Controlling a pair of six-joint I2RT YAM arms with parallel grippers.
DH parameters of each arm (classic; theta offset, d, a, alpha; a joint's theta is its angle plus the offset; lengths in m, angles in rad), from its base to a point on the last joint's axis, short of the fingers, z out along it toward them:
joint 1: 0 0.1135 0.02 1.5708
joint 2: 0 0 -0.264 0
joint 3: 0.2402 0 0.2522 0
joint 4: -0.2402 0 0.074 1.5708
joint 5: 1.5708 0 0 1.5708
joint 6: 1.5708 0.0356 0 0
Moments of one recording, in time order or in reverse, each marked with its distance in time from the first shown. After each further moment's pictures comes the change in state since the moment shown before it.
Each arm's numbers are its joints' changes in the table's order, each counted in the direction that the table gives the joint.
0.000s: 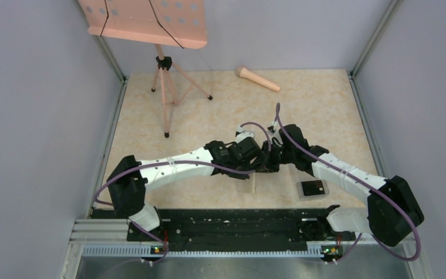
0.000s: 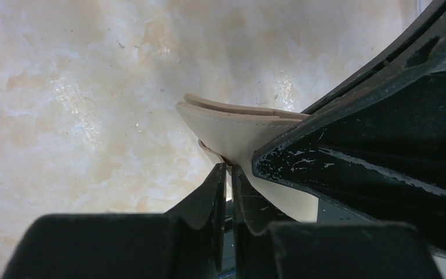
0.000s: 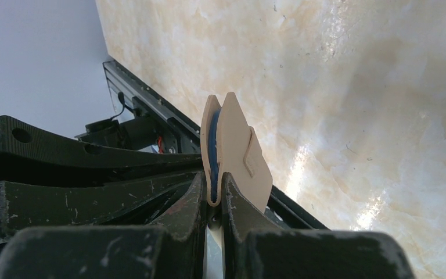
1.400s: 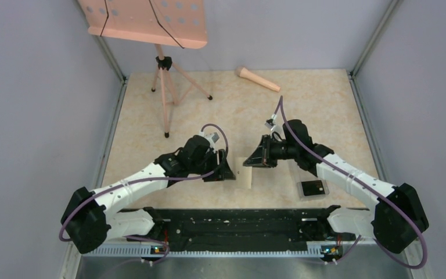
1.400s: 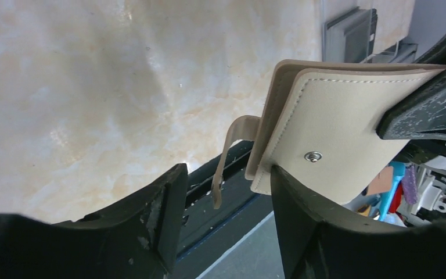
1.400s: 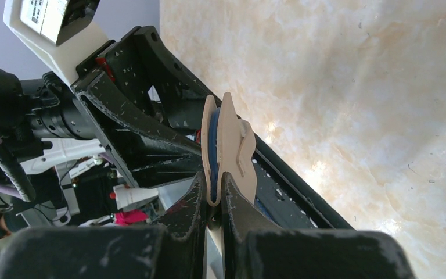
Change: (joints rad) left arm 0.304 0.459 -0.526 0.370 0.482 -0.056; right arm 0.005 0.058 0.040 0.060 -0.089 0.018
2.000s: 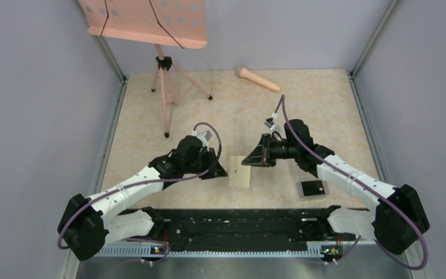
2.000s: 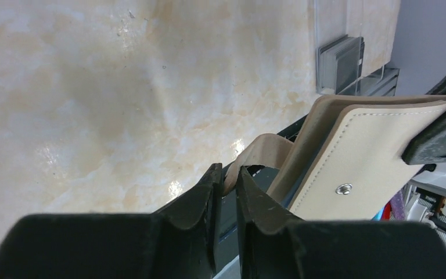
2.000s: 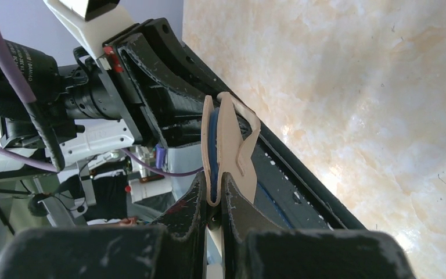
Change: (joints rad) left arm 0.068 0.047 -0.066 0.077 0.023 -0.014; right arm 0.000 0.014 -0.013 0.076 -0.048 0.057
